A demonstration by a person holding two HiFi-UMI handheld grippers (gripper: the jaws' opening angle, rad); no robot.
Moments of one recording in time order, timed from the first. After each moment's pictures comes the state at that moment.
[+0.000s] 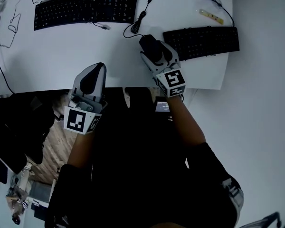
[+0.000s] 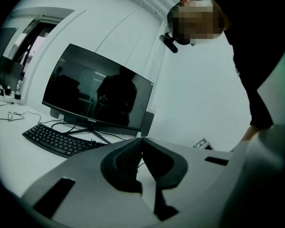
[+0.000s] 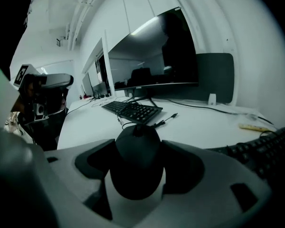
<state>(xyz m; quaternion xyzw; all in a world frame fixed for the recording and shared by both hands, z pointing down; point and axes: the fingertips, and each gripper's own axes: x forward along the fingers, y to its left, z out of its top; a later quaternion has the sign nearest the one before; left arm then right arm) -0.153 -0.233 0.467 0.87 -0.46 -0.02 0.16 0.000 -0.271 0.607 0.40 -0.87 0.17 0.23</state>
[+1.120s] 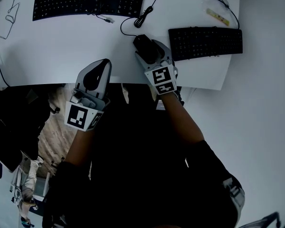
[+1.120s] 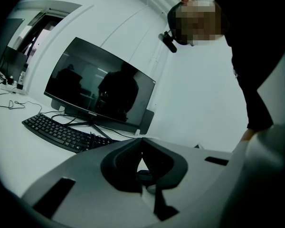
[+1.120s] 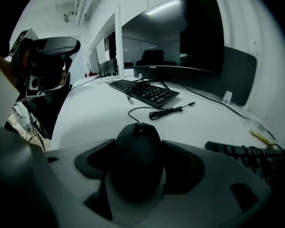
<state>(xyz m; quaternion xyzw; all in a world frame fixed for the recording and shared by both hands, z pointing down) -0.150 -0.228 0.486 0.87 -0.45 -0.03 0.20 -0.032 -0.252 0.652 0.36 -0.85 0.15 0.35</state>
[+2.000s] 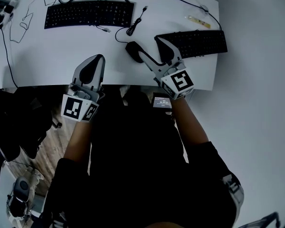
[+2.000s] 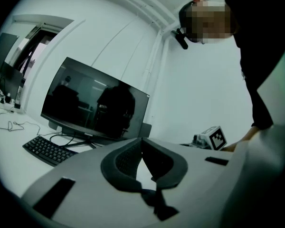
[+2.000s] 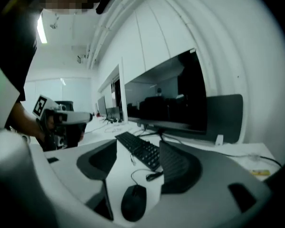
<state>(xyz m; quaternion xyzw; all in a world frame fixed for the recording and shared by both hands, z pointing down) -0.150 -0.223 0.421 0.87 -0.47 -0.06 0.13 -0.012 -0.264 0.466 0.36 -0.92 0.09 0.10</state>
